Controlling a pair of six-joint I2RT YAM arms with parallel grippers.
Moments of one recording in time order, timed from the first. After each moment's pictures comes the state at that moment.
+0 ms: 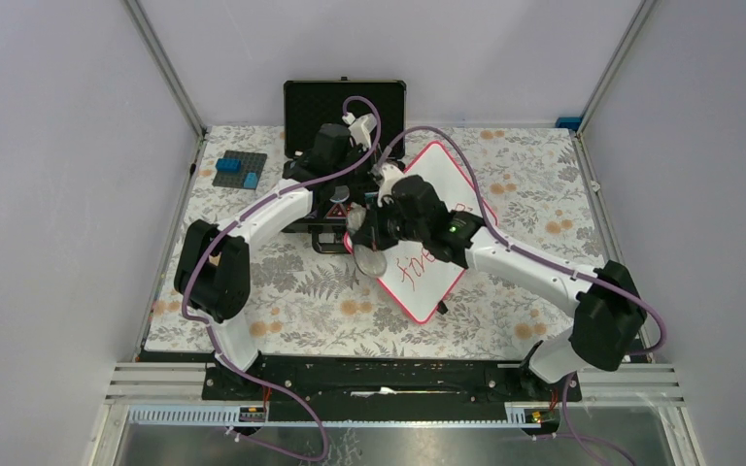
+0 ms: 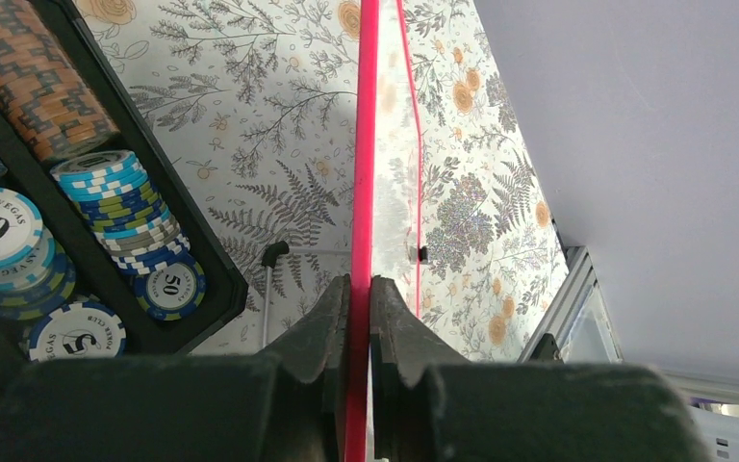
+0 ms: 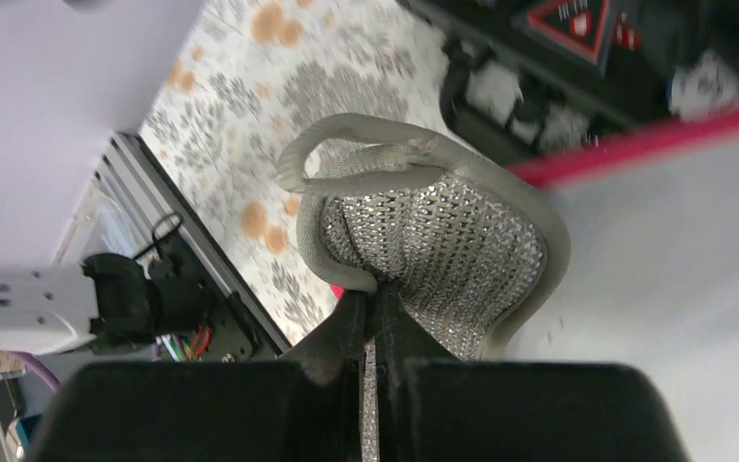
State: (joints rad) left arm -0.50 1.78 1.40 -0.08 0.52 -0.58; right arm 0.86 1.50 1.14 -0.20 -0.17 0.52
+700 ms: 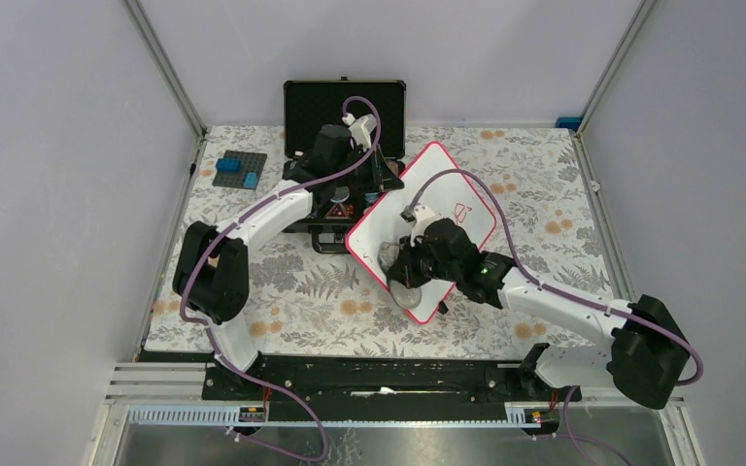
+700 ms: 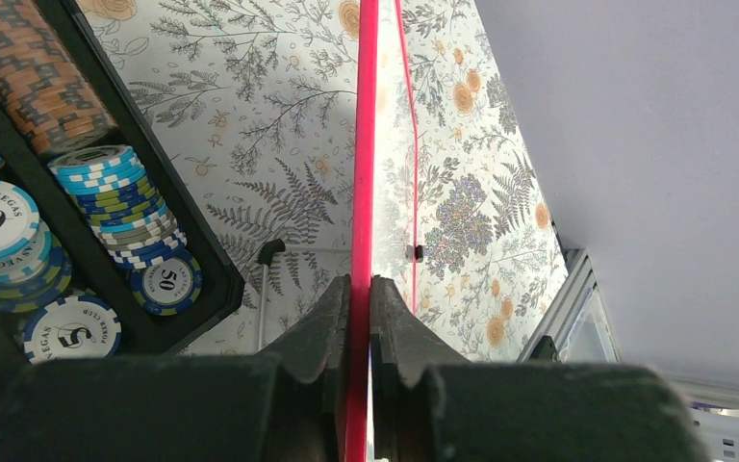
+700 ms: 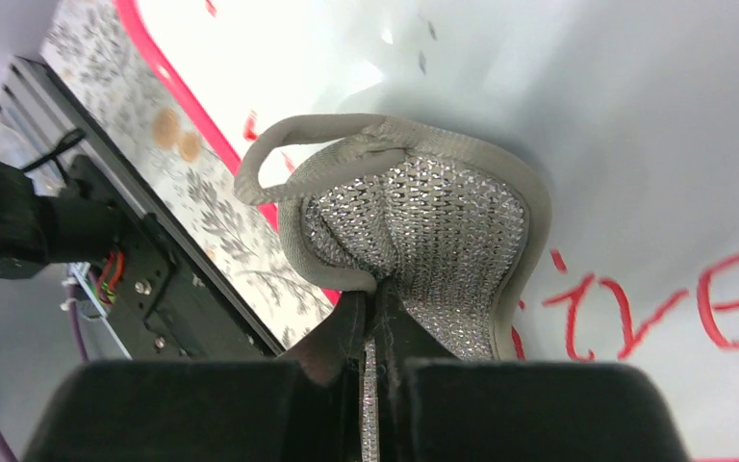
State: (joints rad) left arm -0.50 1.77 1.40 -0.09 0.50 -0.59; right arm 0.86 1.27 0.79 -0.08 -0.14 0.48
